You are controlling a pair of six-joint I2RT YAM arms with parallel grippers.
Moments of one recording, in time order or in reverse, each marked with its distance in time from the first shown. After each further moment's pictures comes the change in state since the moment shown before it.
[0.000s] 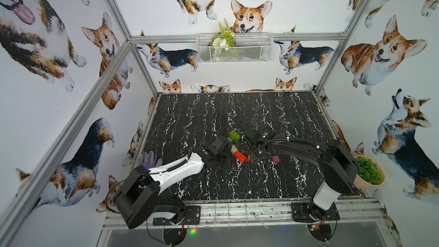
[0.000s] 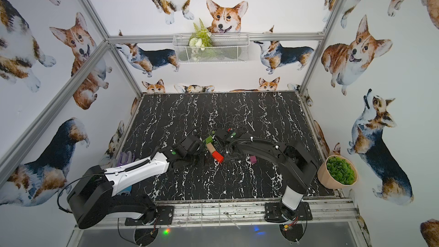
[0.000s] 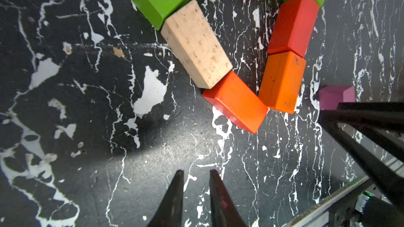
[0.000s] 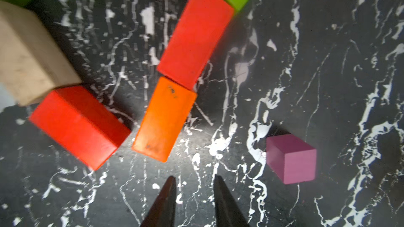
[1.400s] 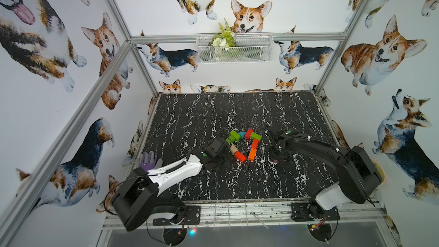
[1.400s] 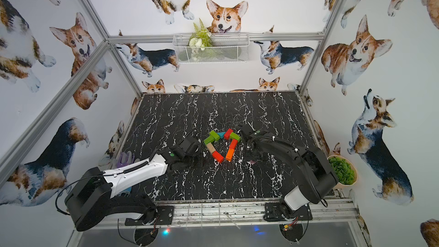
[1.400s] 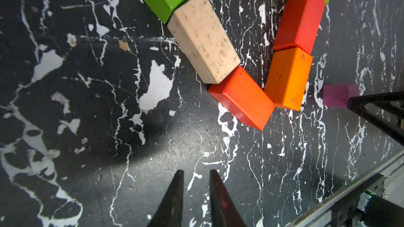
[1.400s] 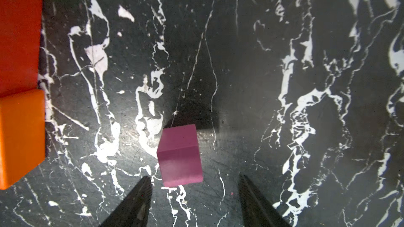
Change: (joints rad) left arm 0.010 -0.023 -0.041 0.023 0.007 0.000; right arm -0.256 -0.171 -0.225 0.011 -0.067 -0.124
